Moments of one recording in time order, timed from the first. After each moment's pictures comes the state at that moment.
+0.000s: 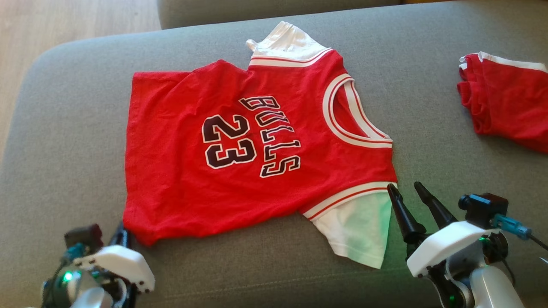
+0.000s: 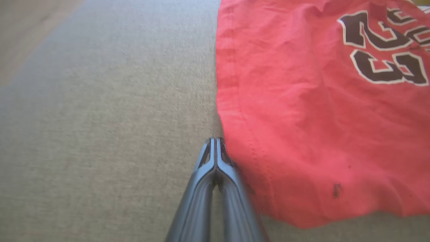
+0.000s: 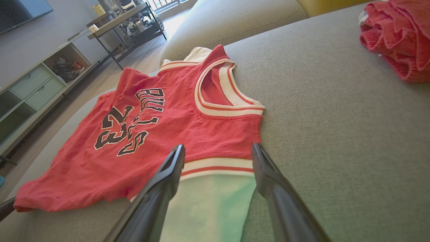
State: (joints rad) left arm -0.15 0.26 -0.35 0.61 -0.55 0.13 -0.19; right arm -0.05 -0.04 0.00 0.20 0.38 0.13 0.05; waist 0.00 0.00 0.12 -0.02
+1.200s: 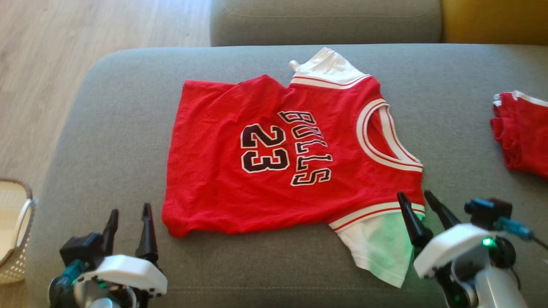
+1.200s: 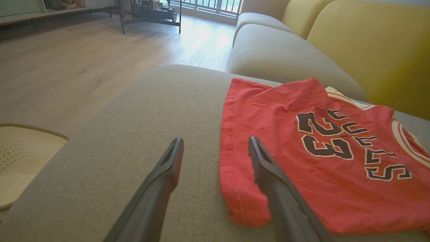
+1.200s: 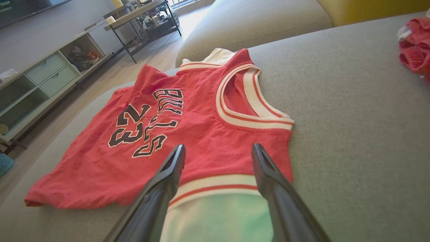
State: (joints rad) left arm 0.02 0.24 -0.30 0.23 -0.50 0.18 -0.25; right arm -0.05 -0.04 -0.05 0.27 0.35 0.13 0.05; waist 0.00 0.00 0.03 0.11
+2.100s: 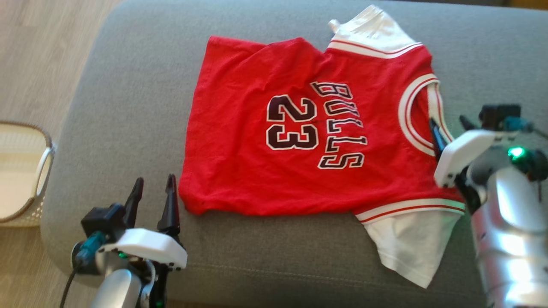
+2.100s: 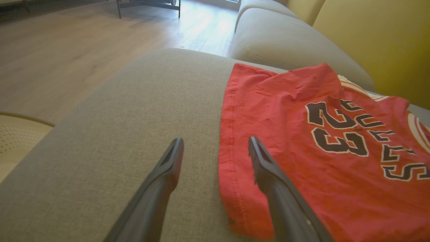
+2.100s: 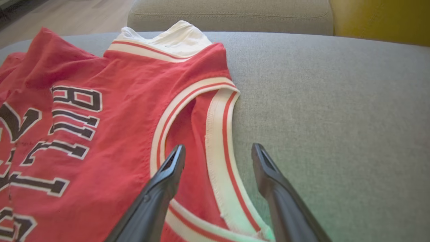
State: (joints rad) left arm -0.10 0.18 -0.31 0.27 -0.45 0.11 -0.25; right arm -0.60 -0.06 -0.29 0.81 -0.09 0.13 0.02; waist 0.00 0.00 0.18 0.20
